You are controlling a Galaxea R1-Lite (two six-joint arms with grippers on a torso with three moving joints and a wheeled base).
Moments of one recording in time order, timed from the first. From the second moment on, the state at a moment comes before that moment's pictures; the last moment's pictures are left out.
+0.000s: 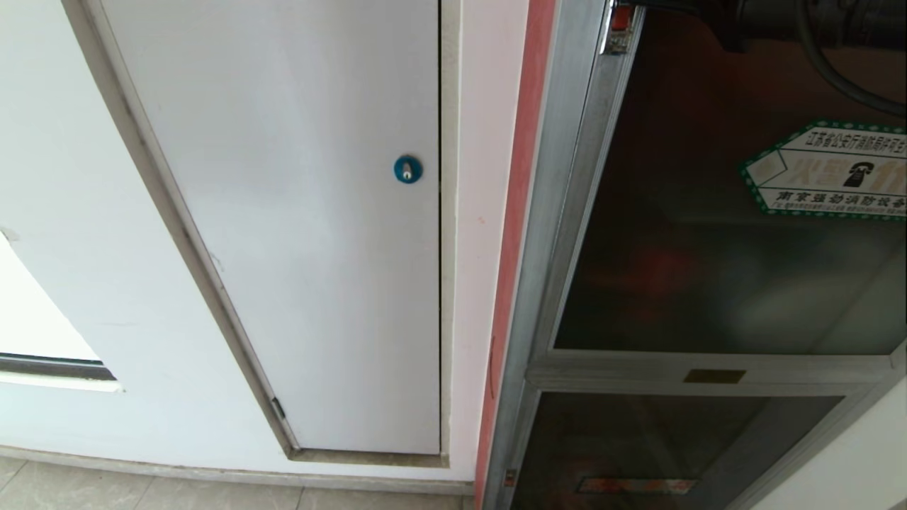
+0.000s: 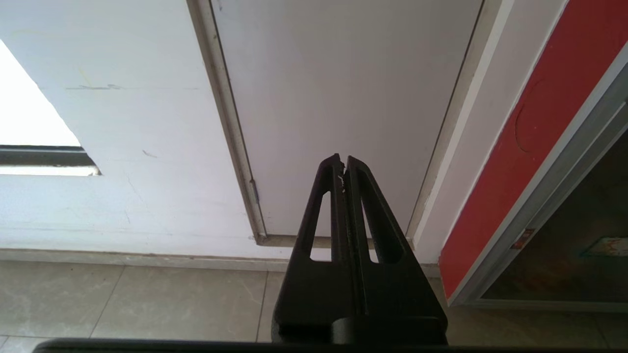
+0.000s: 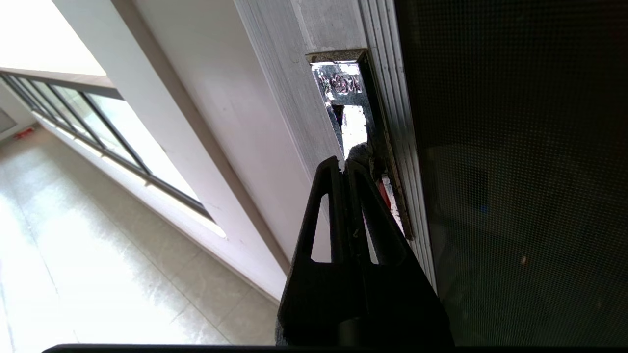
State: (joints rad) left arm 0.00 0.00 0.00 0.00 -0.02 0.00; right arm 0.33 1.71 -1.95 0.14 0.25 0.29
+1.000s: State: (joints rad) left arm 0.00 0.00 0.00 0.00 -0.02 0.00; right arm 0.31 1.72 -1.96 0.14 0.25 0.29
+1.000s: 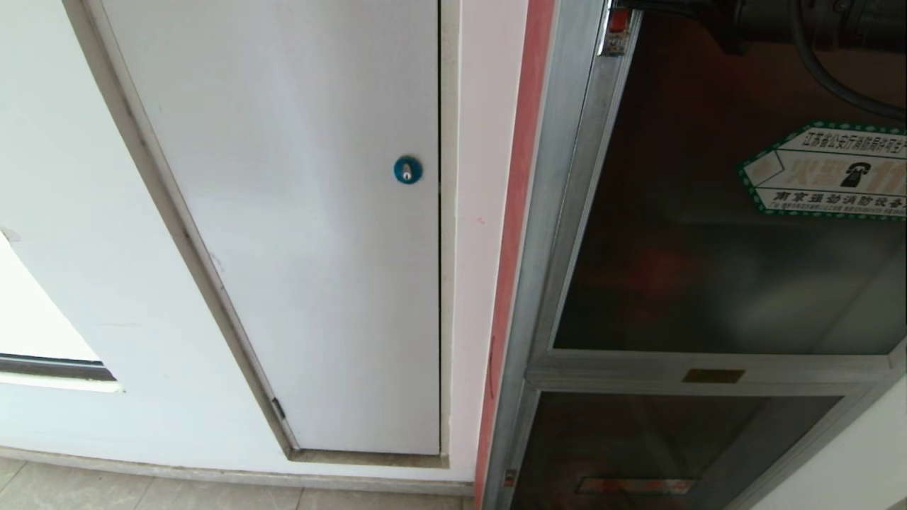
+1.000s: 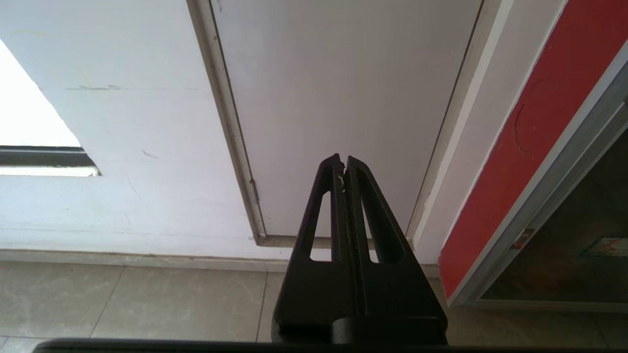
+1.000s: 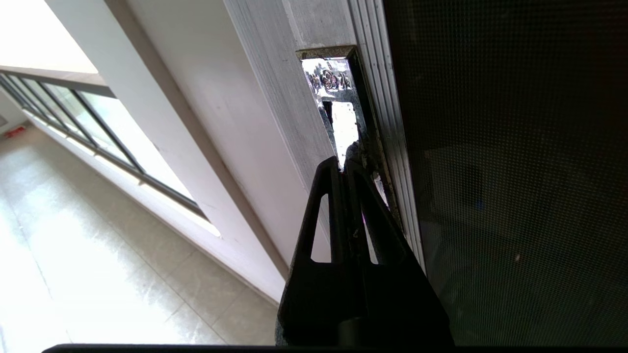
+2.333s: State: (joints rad) left arm 0.00 0.00 0.00 0.00 -0.02 0.00; right arm 0.29 1.75 -1.96 0.12 0.24 0.29
